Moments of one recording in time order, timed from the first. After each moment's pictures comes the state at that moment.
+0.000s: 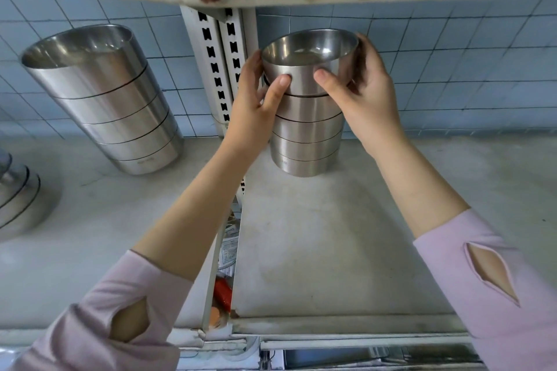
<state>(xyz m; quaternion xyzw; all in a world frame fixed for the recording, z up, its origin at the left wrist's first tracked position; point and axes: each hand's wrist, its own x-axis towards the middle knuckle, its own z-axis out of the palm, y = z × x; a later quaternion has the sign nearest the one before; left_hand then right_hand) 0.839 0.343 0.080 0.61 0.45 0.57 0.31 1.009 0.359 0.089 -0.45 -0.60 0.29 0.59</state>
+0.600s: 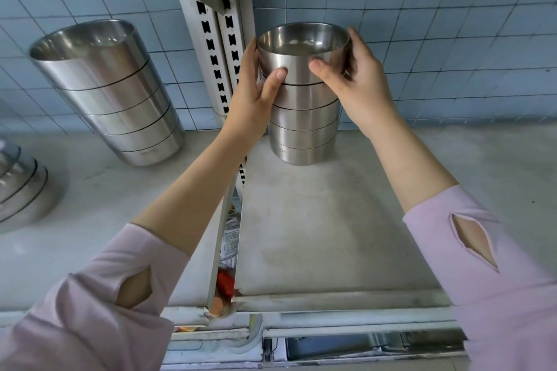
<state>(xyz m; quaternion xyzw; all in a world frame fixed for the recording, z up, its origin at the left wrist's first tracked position) 0.832 0.344 0.076 0.66 0.45 0.54 0.28 1.012 0.362 0.091 -0.48 -0.64 0.27 0.54</state>
